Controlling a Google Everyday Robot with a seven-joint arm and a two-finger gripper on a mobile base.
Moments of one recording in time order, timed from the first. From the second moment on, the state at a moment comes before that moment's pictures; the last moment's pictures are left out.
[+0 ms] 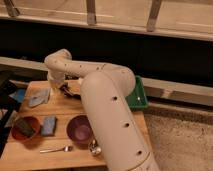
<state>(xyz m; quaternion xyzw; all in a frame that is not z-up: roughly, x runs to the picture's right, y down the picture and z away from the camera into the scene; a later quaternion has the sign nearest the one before) -0.289 -0.040 0.897 -0.30 0.01 0.61 0.73</state>
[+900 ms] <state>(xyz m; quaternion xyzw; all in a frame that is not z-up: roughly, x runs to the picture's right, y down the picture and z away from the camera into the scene) -0.163 -0.112 0.910 -0.19 0.06 0.67 0.71</state>
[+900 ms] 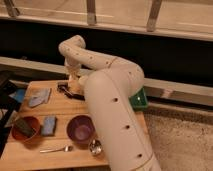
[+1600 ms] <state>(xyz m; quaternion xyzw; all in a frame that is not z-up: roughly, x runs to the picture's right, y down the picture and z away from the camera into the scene) -0.105 -0.087 0.890 -0.17 0.11 0.70 0.68</state>
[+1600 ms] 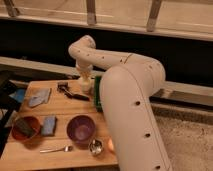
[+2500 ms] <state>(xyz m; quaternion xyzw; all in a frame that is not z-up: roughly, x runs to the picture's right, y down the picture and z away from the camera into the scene) -0.136 -0.048 0.908 -0.22 0.13 0.70 0.67</state>
